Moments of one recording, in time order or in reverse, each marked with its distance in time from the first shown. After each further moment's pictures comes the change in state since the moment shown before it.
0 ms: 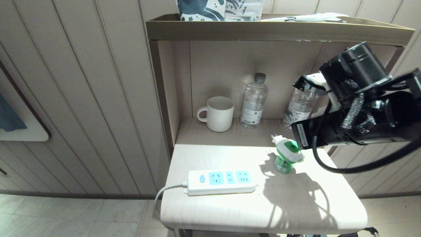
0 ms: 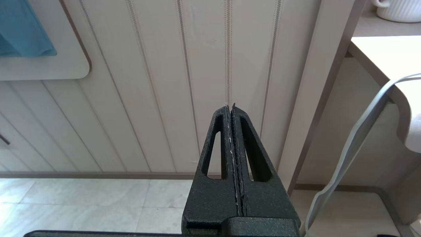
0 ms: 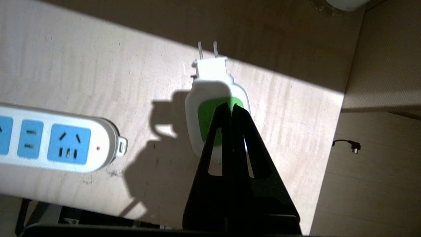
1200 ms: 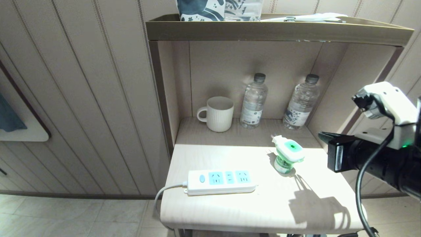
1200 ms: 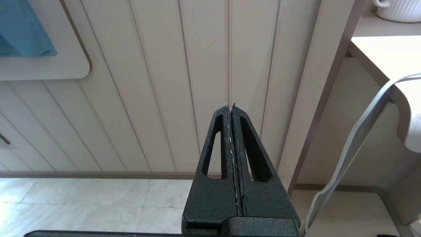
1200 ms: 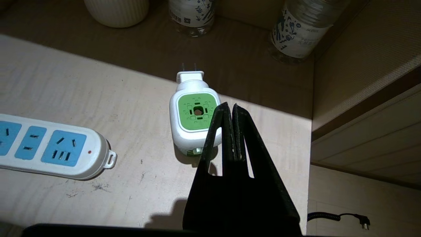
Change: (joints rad) left arm 0.000 0.000 0.000 0.001 0.000 0.000; right arm 0.041 -0.313 0.616 -0.753 -0.098 -0.150
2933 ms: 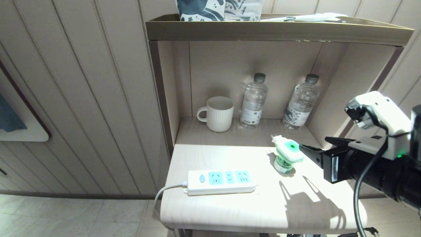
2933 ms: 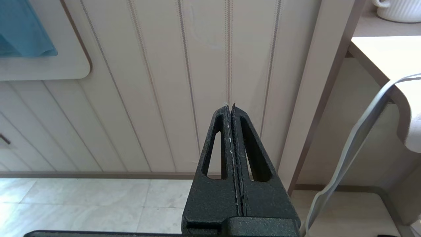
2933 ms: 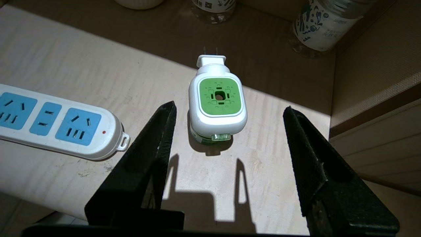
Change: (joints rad) left arm 0.000 0.000 0.000 -0.001 0.000 0.000; right arm 0.039 0.001 0.037 -0.009 0.027 -0.010
